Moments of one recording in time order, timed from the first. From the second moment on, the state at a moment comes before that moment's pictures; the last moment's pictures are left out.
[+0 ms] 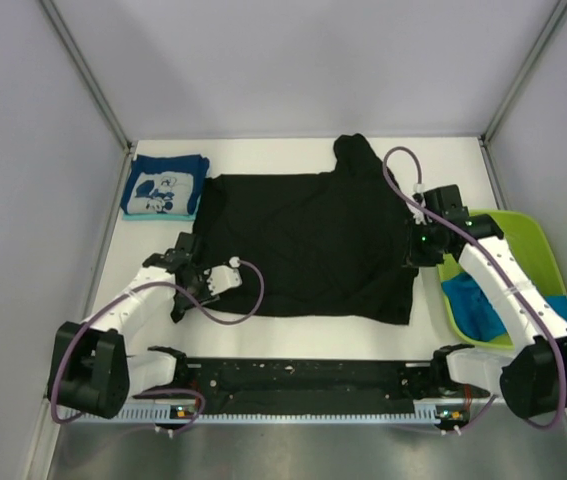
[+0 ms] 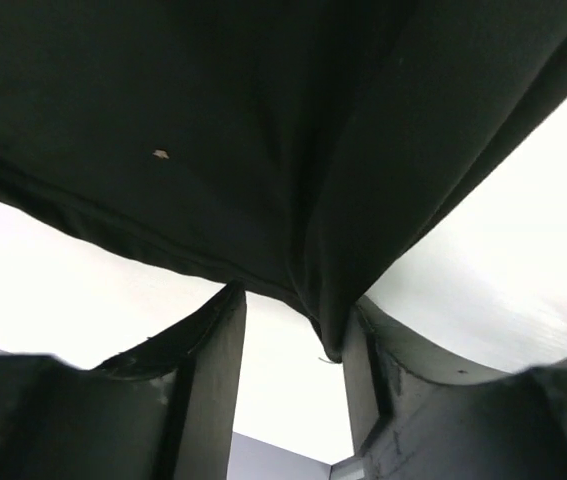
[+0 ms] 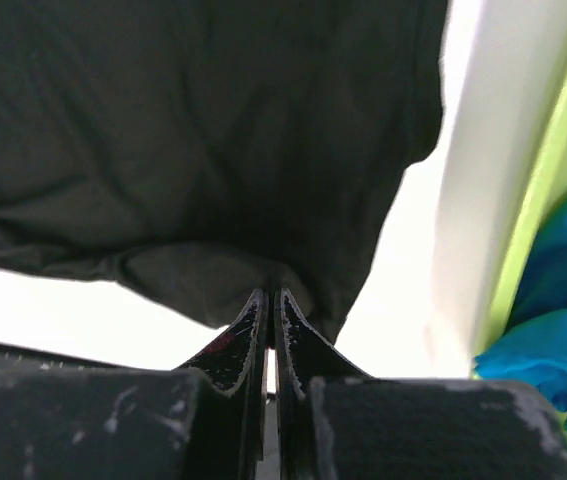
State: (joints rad) left arm -0.24 1.20 0.64 -0.75 -0.05 0.95; right arm 0.24 1.14 1.01 -0.94 -0.09 0.28
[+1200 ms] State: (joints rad) left arm -0.24 0.86 0.61 -0.93 -0.02 0.94; right arm 0.14 0.91 1.11 -1.10 -0.14 0.18
